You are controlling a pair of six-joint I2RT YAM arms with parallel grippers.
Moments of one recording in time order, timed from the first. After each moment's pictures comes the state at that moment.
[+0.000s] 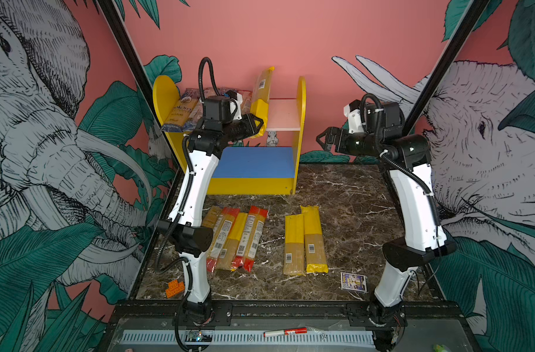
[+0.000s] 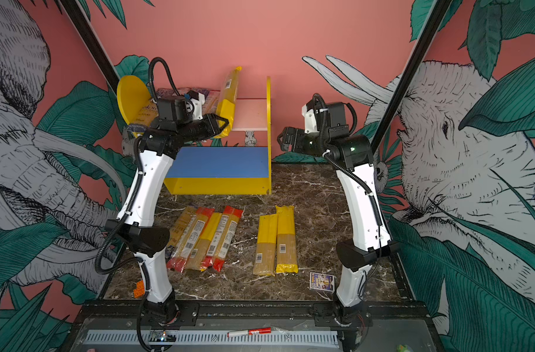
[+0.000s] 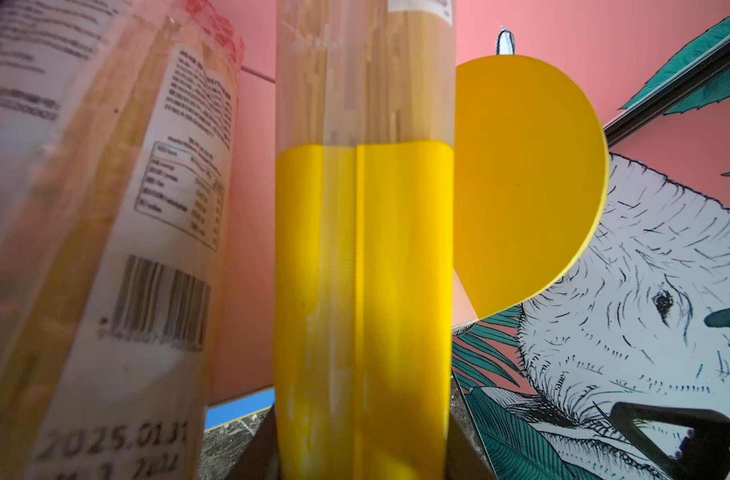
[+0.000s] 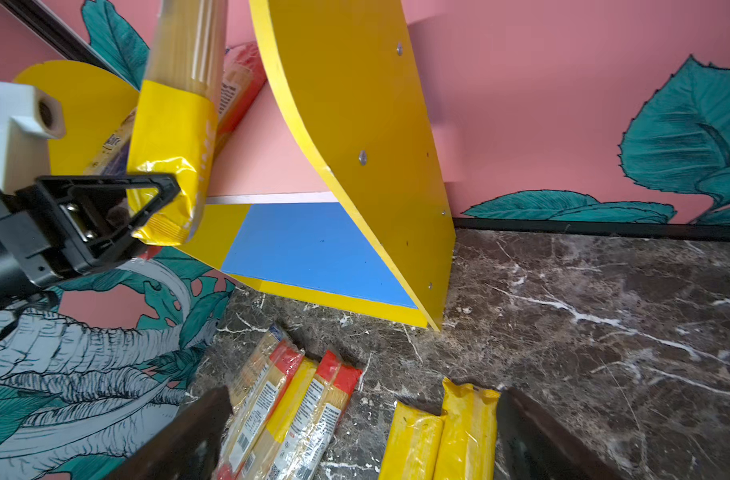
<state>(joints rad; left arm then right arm) -0.30 1.97 2.50 -0.84 0.38 -0.51 0.37 1.84 2.58 -1.24 -0.21 0.37</state>
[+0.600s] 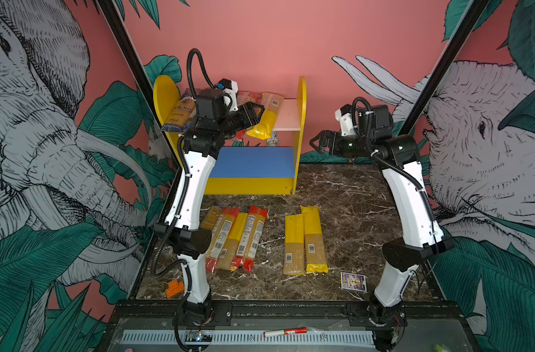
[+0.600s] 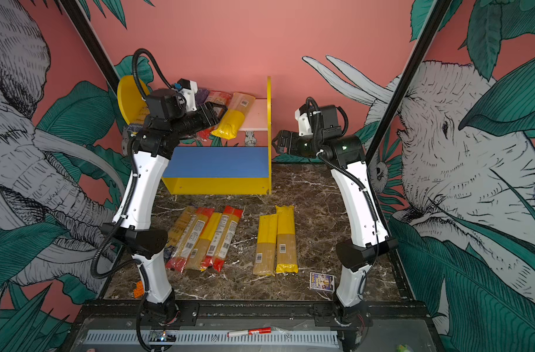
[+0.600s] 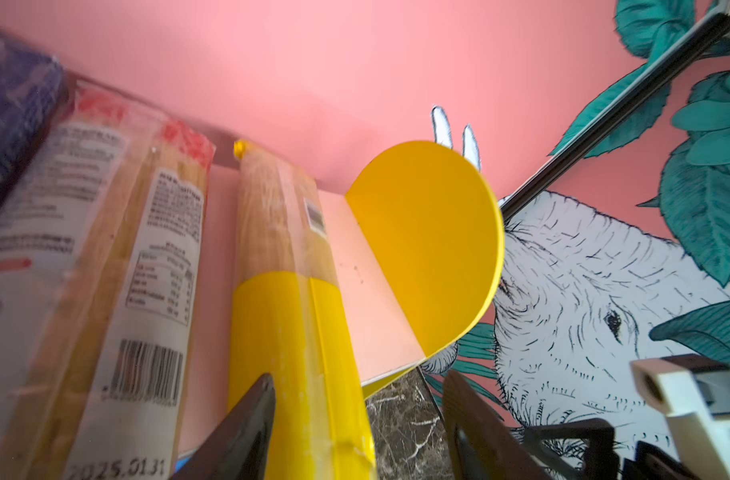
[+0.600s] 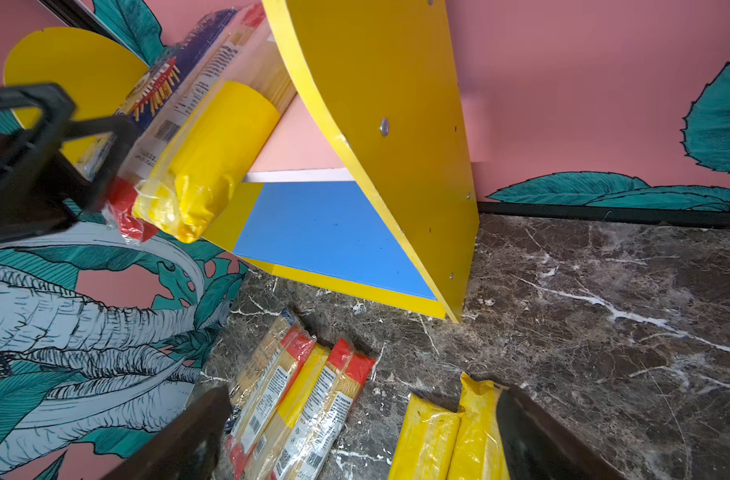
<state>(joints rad) -0.29 1.95 2.53 -0.69 0.39 -0.54 0.38 1.83 2.46 -1.18 -0.26 0.36</state>
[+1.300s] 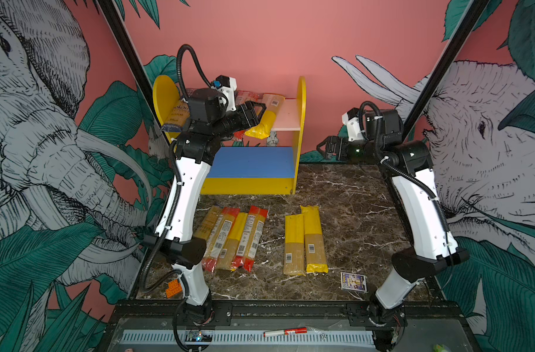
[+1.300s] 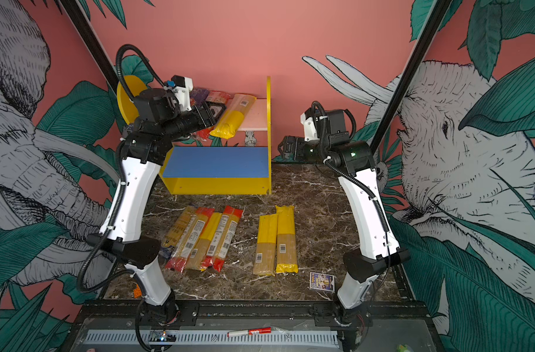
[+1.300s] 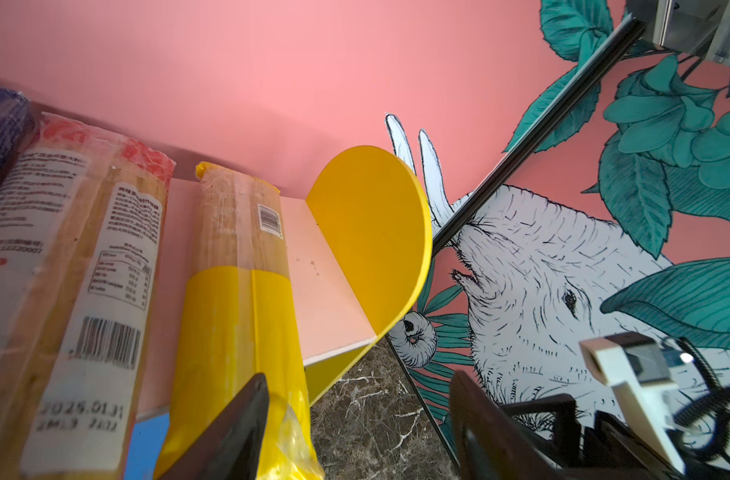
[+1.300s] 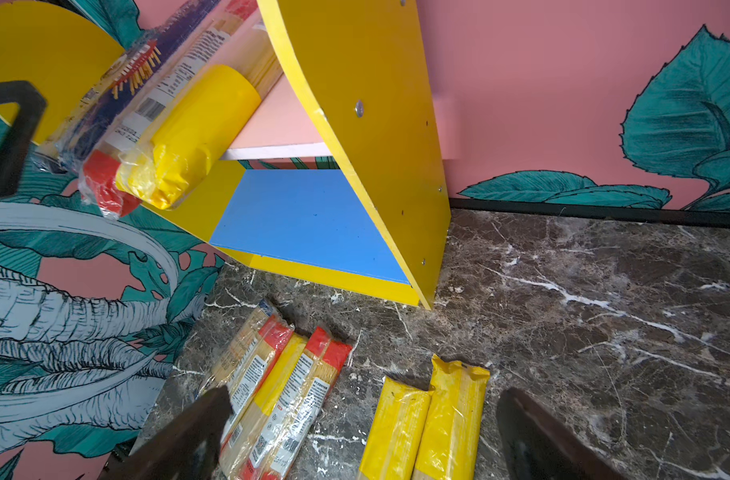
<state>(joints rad) -0.33 1.77 2.36 -0.67 0.40 -0.50 0.38 1.71 2.34 -1.19 -0.20 0.31</state>
